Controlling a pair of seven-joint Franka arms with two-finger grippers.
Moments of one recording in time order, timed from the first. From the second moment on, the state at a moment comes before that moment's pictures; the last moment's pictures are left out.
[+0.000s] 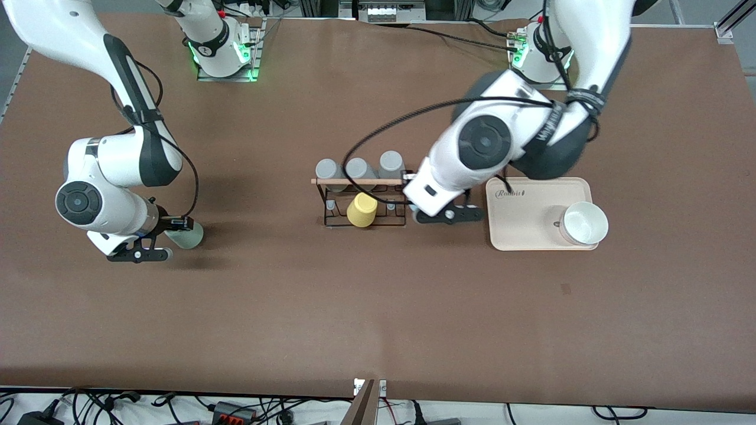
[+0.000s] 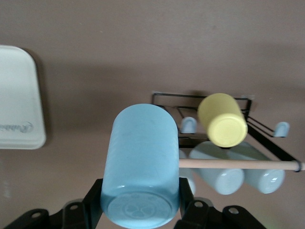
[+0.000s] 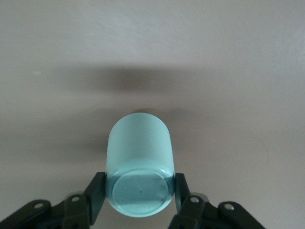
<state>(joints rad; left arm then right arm) -0.30 0.64 -0.42 -1.15 0.00 1.63 -0.79 -0.02 0.47 0.11 -1.72 -0.16 2.02 0.14</state>
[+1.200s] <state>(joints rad) -0.36 0.76 -0.42 -1.15 -0.01 1.75 -0.82 0.13 0.45 0.12 -1.49 -0.01 1.81 0.26</state>
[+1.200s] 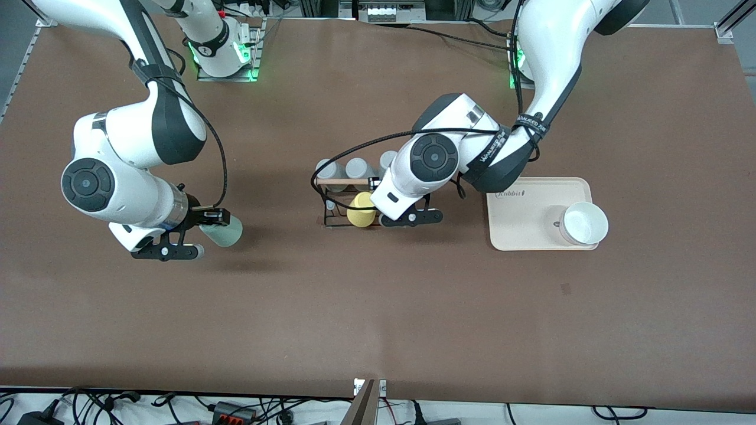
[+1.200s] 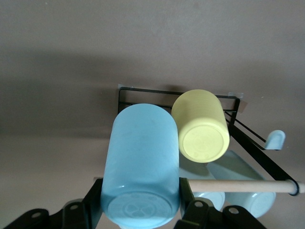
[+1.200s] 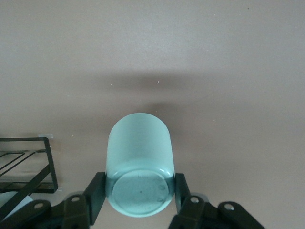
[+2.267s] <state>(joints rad) -0.11 0.60 -0.41 -1.10 0.11 1.67 -0.67 0.25 0.46 0.12 -1.37 0.02 1.73 0.39</state>
